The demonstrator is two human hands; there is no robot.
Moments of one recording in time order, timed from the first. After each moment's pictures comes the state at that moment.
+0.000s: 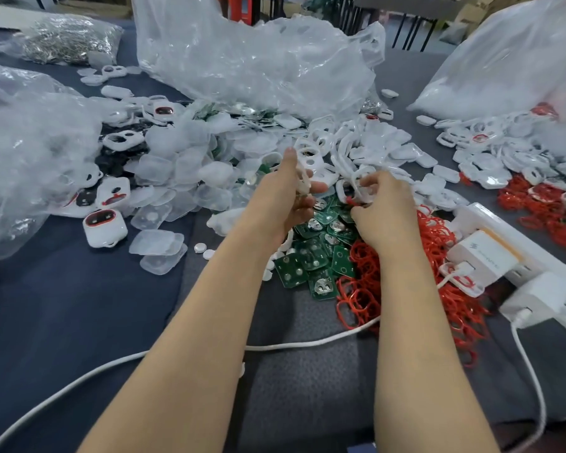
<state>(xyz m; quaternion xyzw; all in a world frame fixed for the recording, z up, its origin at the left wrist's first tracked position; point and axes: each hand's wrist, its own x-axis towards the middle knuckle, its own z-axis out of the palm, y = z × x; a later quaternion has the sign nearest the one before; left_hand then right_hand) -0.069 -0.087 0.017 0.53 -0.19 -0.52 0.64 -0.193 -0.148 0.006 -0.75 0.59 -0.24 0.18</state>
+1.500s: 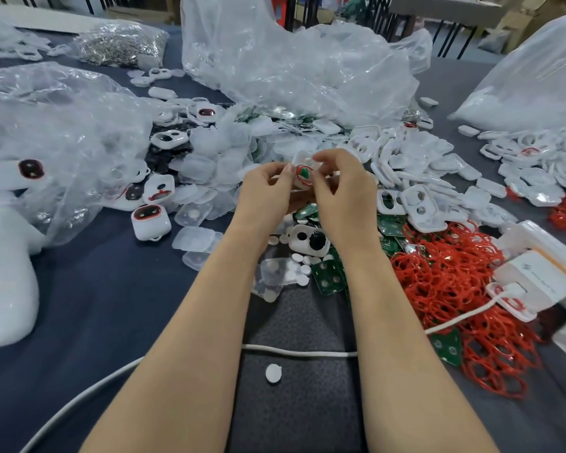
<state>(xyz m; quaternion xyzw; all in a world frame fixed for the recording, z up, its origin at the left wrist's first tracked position) -0.018 -0.065 -0.005 0.58 -0.29 -0.35 0.68 -0.110 -0.120 -0.001 -0.79 0.35 -0.43 0.26</state>
